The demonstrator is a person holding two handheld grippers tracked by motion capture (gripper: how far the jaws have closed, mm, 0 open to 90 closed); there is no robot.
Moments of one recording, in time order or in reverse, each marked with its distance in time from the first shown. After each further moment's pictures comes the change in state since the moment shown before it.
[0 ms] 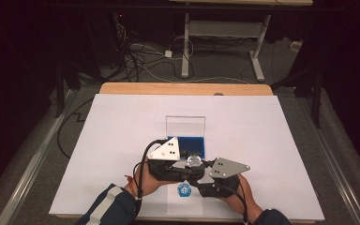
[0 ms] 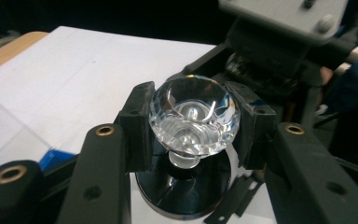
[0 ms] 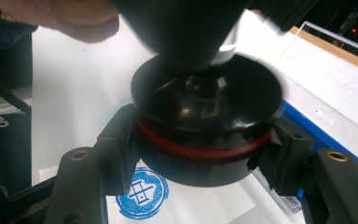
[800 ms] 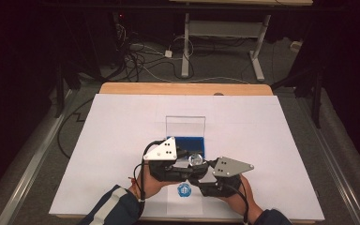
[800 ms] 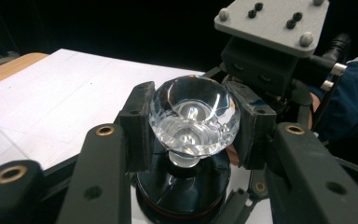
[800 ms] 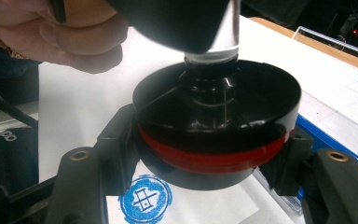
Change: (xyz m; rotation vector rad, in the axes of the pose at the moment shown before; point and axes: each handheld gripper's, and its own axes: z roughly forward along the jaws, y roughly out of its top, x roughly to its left) left arm 0.000 -0.007 0.003 -0.125 -0.024 -0.035; right arm -0.003 -0.002 -0.003 -0.039 0.009 0.041
